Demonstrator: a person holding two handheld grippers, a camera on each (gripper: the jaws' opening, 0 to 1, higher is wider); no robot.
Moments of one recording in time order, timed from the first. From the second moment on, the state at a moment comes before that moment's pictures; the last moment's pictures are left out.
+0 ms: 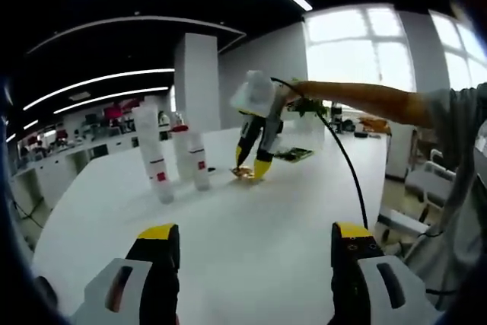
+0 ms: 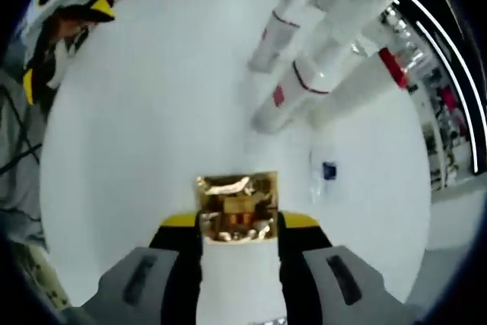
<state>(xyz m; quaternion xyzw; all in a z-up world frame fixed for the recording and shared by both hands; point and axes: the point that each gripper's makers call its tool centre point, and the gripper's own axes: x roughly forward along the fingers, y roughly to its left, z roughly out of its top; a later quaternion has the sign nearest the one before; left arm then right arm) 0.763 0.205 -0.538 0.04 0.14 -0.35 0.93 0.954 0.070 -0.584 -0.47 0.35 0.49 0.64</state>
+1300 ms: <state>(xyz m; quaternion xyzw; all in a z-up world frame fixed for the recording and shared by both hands) 0.762 0.203 -0.534 0.05 0.13 -0.35 0.93 0.979 0.091 -0.588 -0.49 0.31 0.51 0.63</state>
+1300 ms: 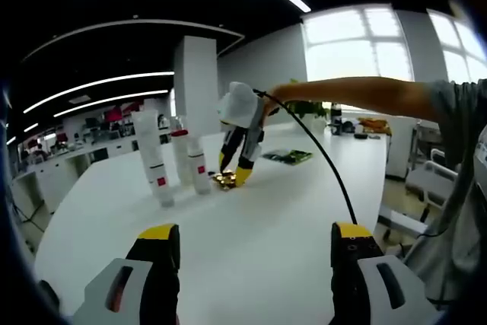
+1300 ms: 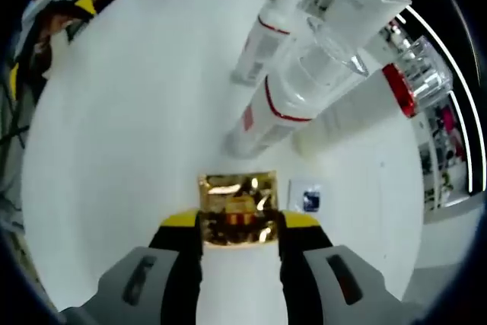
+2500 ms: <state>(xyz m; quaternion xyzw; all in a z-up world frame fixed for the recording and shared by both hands) 0.763 0.209 -0.532 0.05 0.13 -0.35 0.93 1.003 0.072 -0.571 -0.47 0.33 0.45 0.68</state>
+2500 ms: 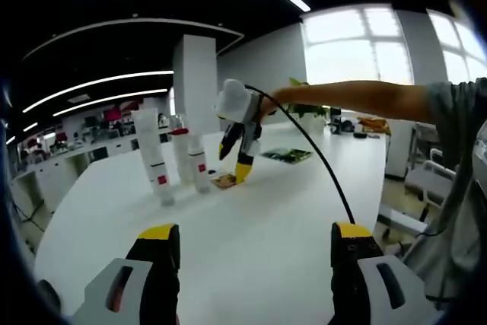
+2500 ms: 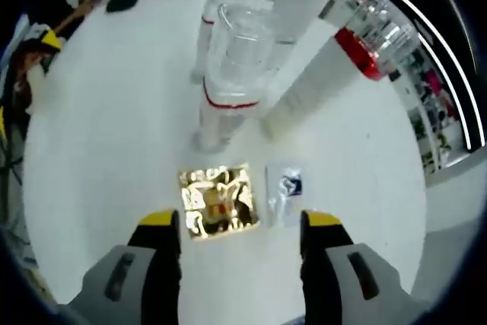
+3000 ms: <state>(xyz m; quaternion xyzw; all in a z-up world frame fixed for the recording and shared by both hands) 0.762 0.207 -0.534 0.04 0.13 -0.35 0.93 0.982 -0.007 -0.540 -0.27 0.49 0.35 0.75</state>
